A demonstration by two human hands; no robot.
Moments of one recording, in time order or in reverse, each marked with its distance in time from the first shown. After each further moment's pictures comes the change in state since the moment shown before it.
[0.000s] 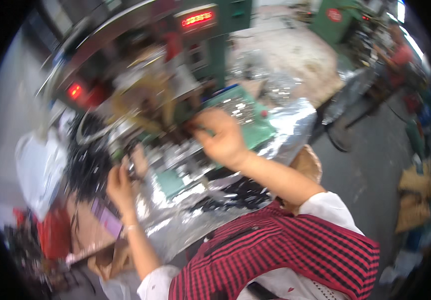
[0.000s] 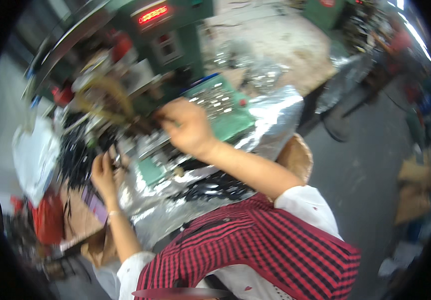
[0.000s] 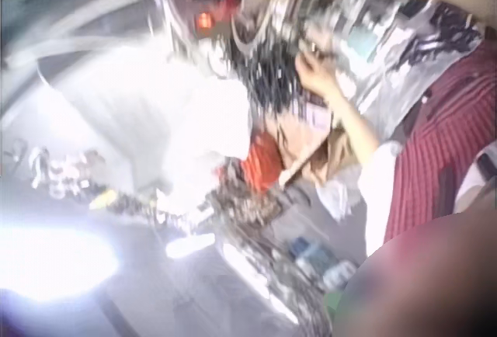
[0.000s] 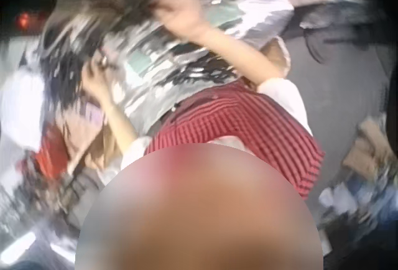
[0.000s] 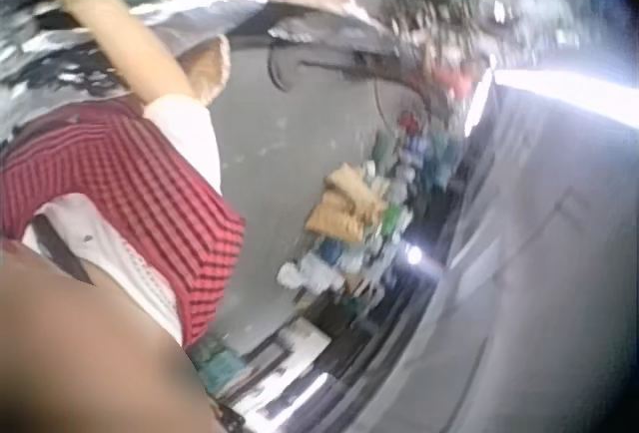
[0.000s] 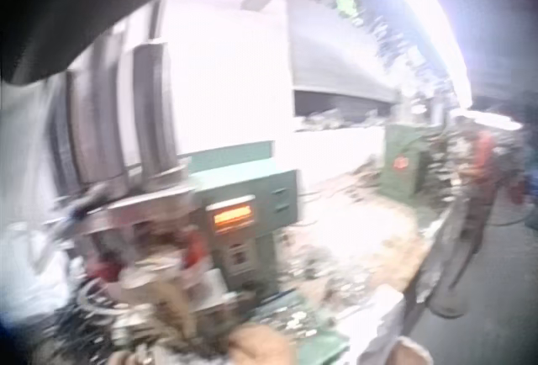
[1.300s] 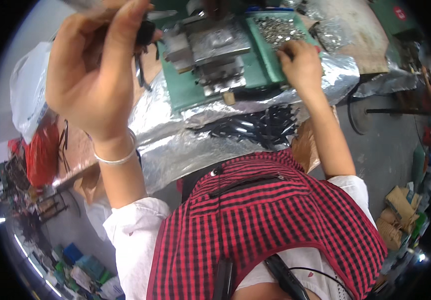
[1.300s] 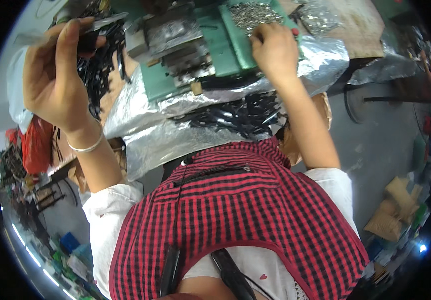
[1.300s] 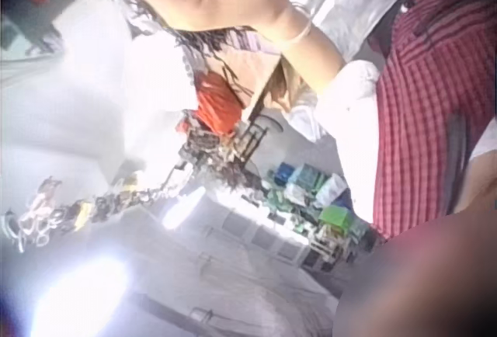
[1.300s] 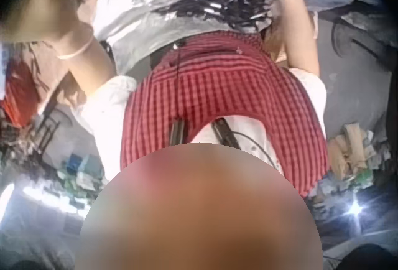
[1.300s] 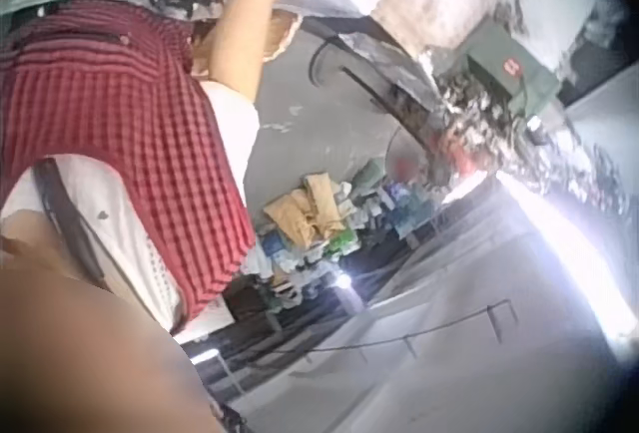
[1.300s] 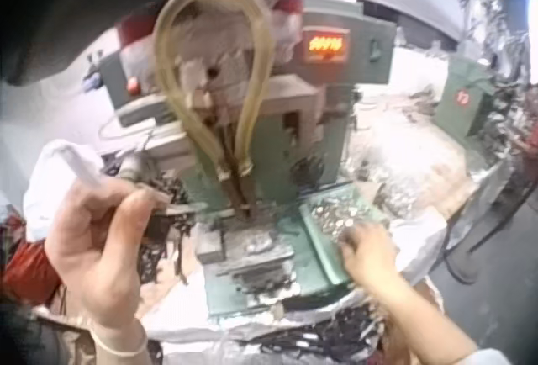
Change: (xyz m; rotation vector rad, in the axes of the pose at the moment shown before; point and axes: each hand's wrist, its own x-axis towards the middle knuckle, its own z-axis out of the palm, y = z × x) left_hand 0.007 0.185 -0.007 -0.520 0.031 0.697; right_hand -0.060 0.089 -0.053 -0.749 -0.211 0.152
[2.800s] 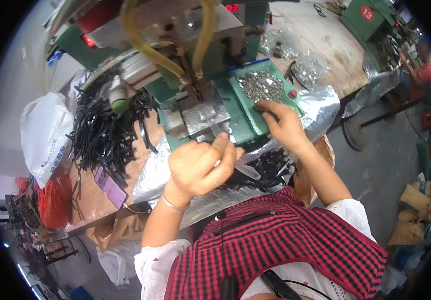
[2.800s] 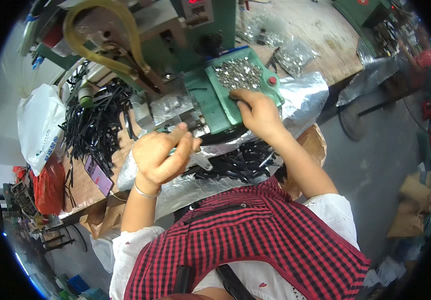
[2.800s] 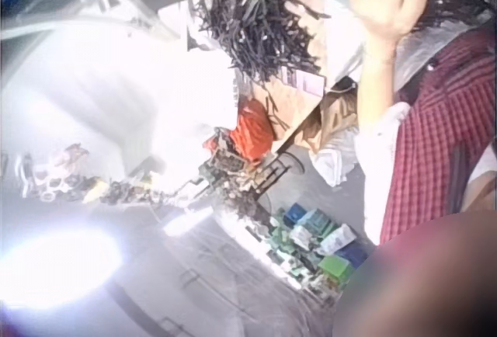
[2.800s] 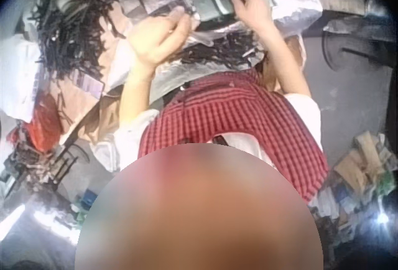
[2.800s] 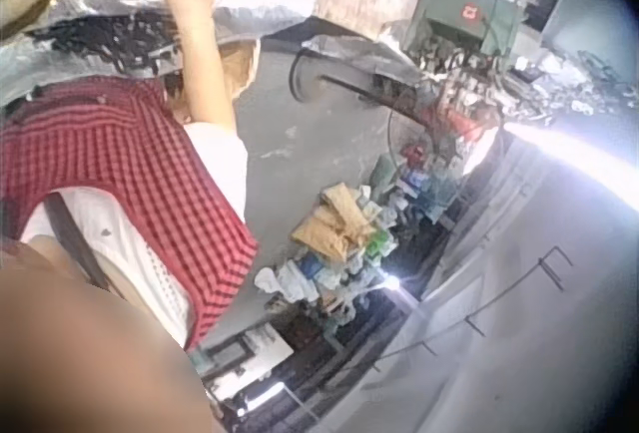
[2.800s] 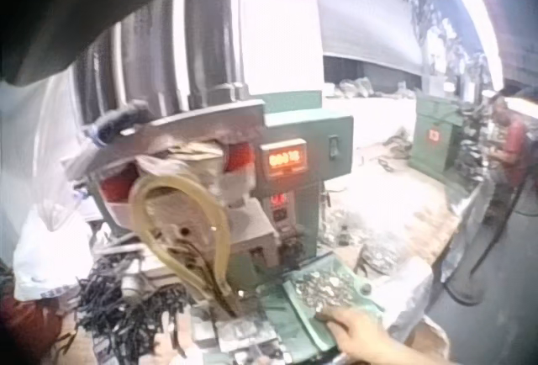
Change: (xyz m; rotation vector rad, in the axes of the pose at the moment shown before) left_hand -0.060 -0.004 0.049 0.395 -0.373 0.531; right_hand -0.014 -0.016 -0.042 0.444 -0.206 0.077
